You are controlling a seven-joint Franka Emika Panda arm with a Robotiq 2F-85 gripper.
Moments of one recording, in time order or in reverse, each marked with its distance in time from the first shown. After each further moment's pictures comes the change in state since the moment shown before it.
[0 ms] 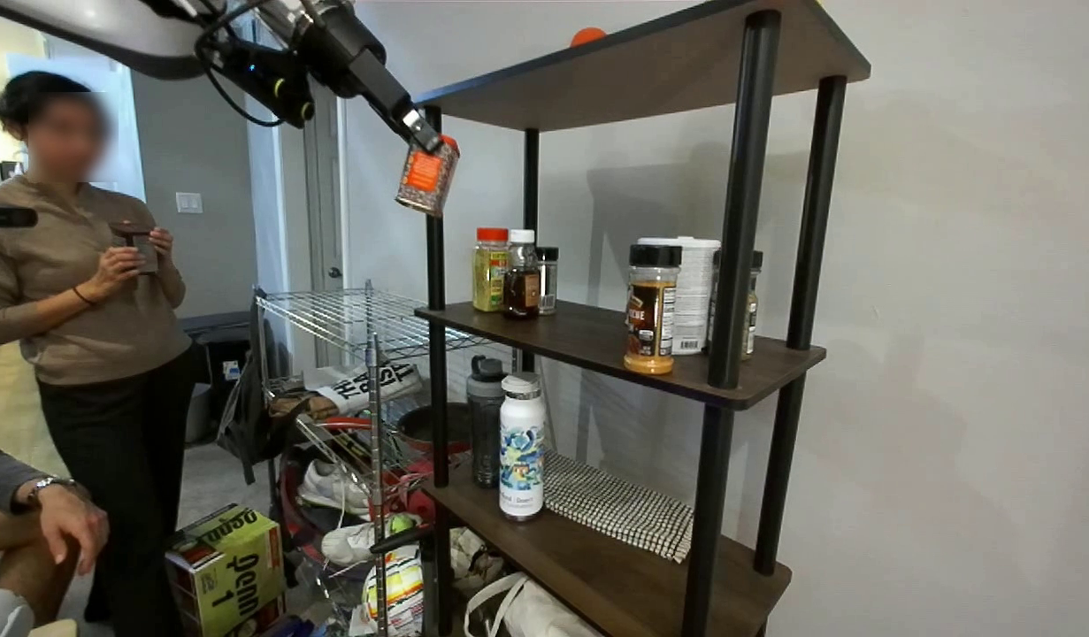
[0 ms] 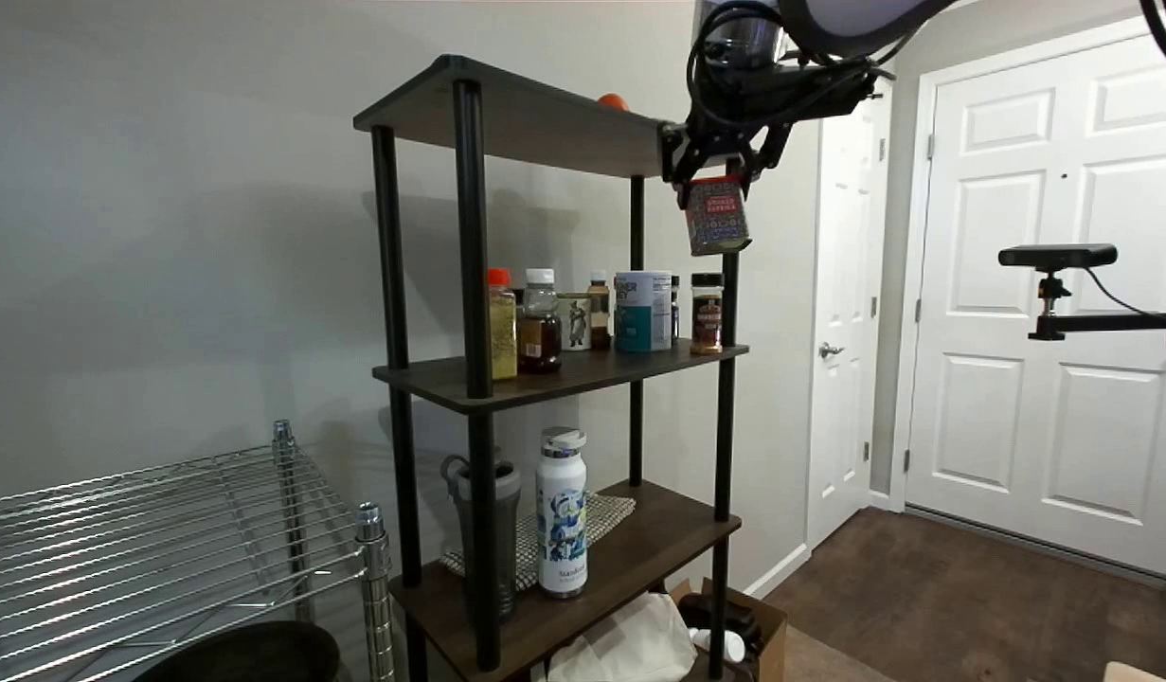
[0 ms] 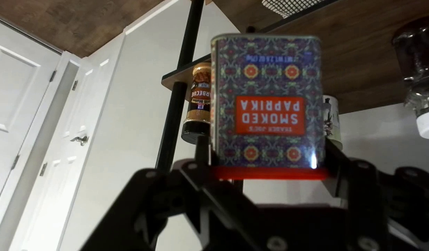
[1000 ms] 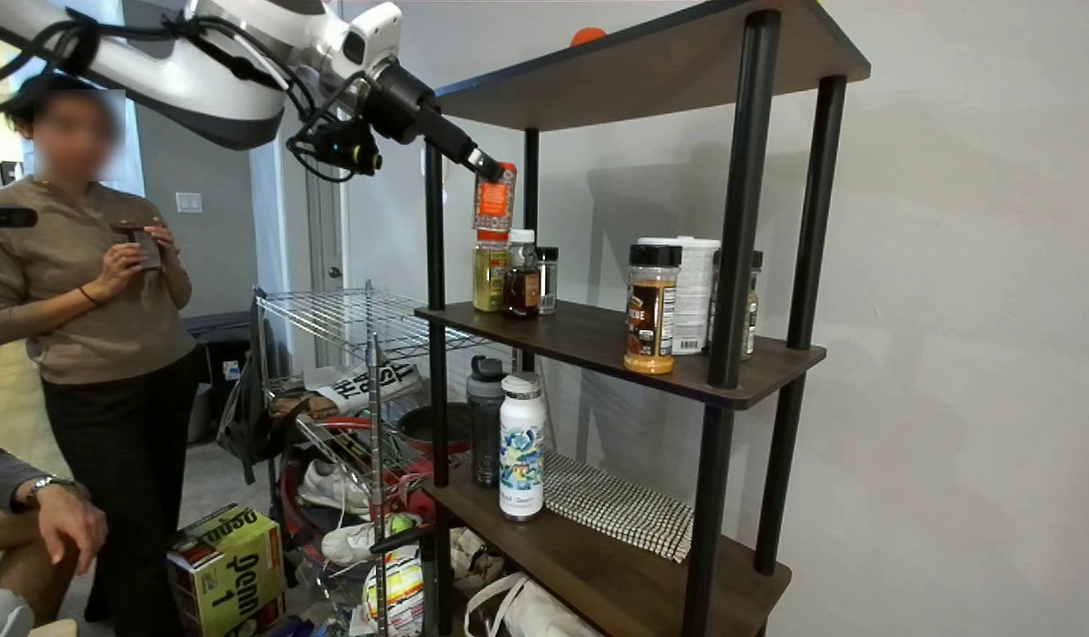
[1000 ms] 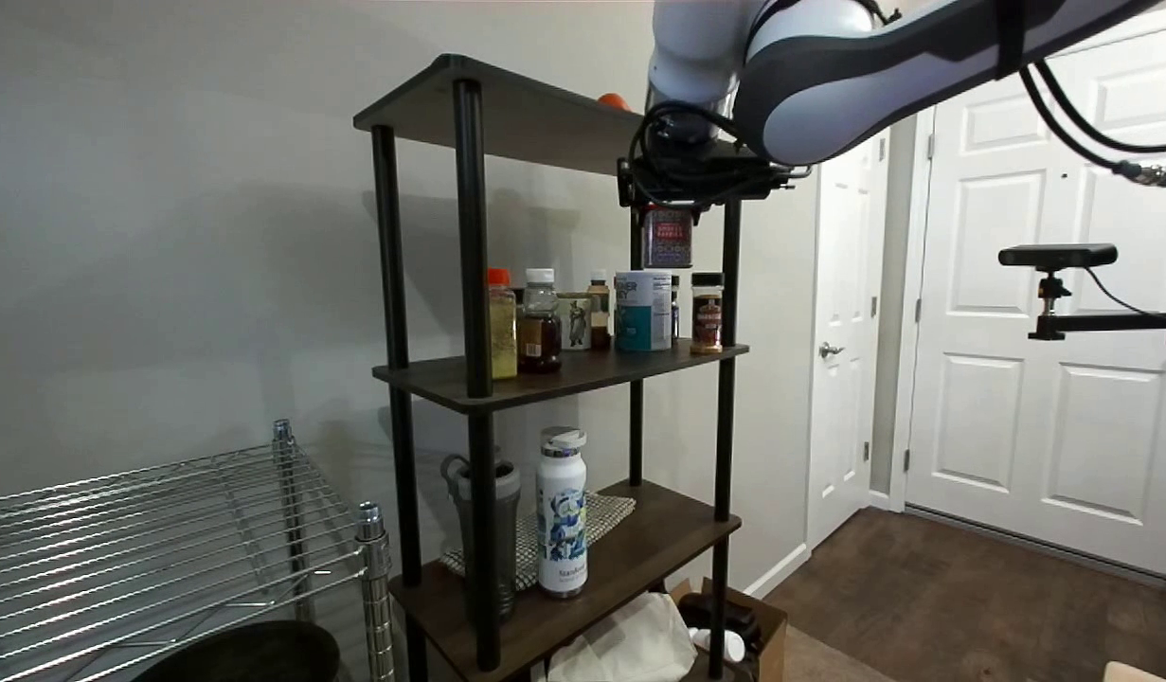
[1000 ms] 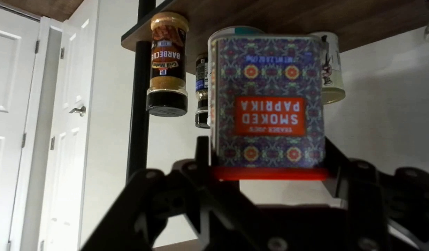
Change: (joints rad) arm -0.010 0.147 -0.009 -0.014 -0.316 0.214 0.375
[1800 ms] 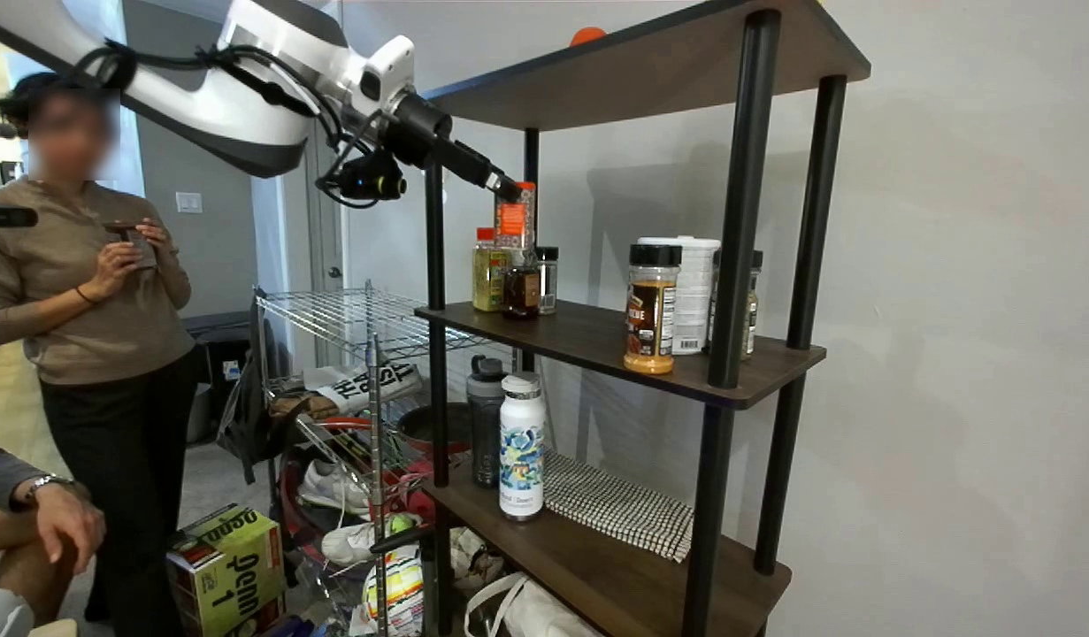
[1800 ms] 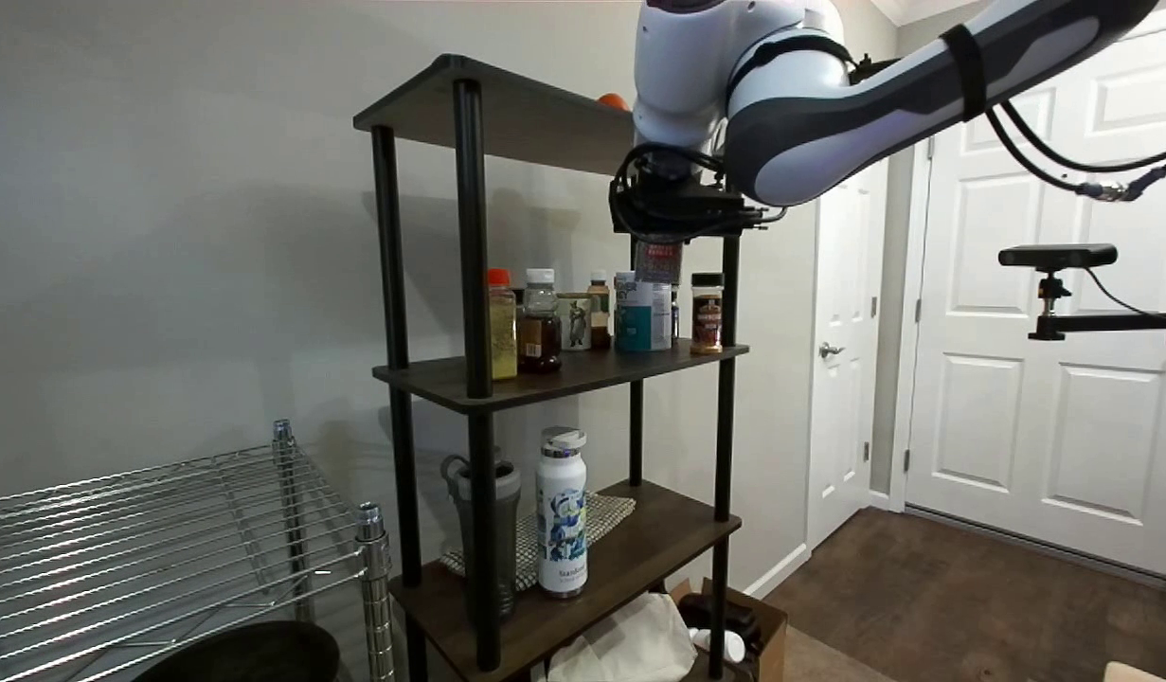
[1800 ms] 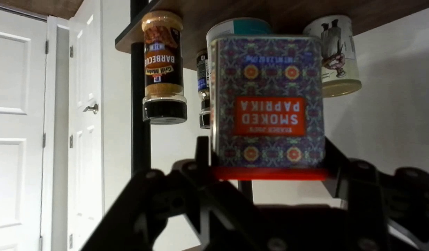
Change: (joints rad) arm 0.033 0.073 -0.027 0.000 -0.150 -0.001 0.212
